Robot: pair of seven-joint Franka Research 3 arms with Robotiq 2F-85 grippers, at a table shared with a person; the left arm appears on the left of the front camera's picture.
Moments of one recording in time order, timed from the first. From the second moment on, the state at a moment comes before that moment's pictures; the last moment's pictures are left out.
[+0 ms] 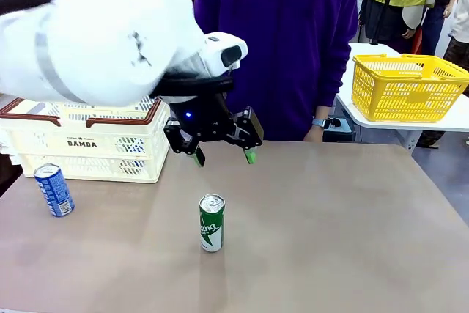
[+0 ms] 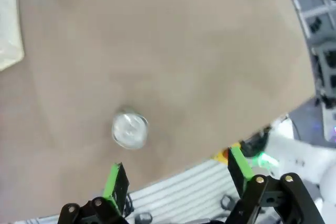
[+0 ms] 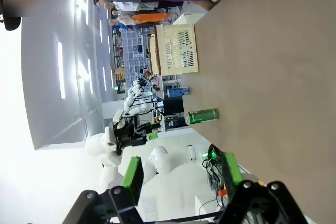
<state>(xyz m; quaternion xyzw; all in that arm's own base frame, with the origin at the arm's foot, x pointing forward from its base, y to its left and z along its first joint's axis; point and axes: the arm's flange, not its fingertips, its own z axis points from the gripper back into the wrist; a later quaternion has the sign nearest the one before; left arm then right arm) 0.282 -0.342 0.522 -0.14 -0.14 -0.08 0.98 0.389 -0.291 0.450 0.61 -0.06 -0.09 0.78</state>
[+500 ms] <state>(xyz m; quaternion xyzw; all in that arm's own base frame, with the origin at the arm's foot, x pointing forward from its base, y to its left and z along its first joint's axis) 0.286 -0.345 0.523 -0.15 -0.12 -0.11 0.97 0.388 -0.291 0.449 0.61 -0.06 -0.09 0.78</state>
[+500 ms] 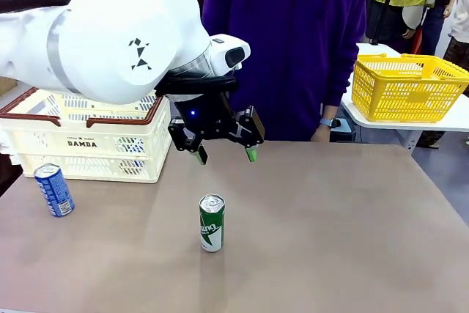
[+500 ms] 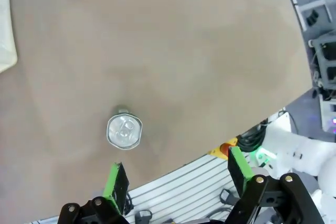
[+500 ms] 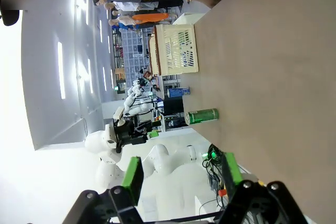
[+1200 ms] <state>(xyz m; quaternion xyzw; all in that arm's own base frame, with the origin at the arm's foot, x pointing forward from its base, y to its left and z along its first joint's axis) 0.321 -0.345 0.419 -0.07 -0.03 -0.06 1.00 0.388 -0.291 0.449 0.61 -0.06 -0.09 0.78</state>
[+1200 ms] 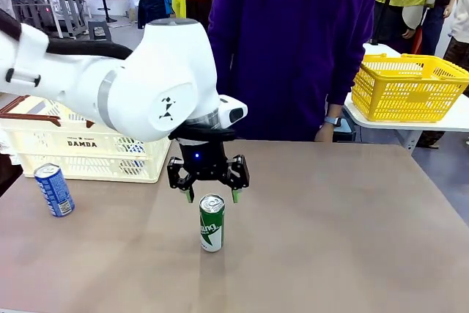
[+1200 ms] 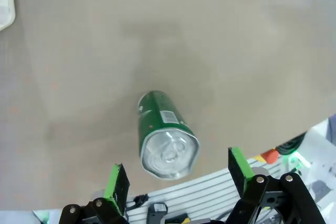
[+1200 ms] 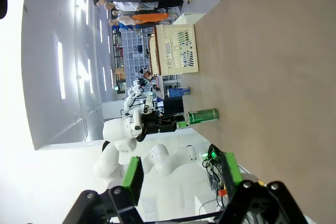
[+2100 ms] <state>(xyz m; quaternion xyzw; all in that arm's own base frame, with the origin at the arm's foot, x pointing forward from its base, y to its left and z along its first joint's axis) 0.330 -0.364 0.368 -0.02 0.00 -0.05 1.00 0.388 -0.291 0.449 0.61 -0.06 -0.09 0.78</state>
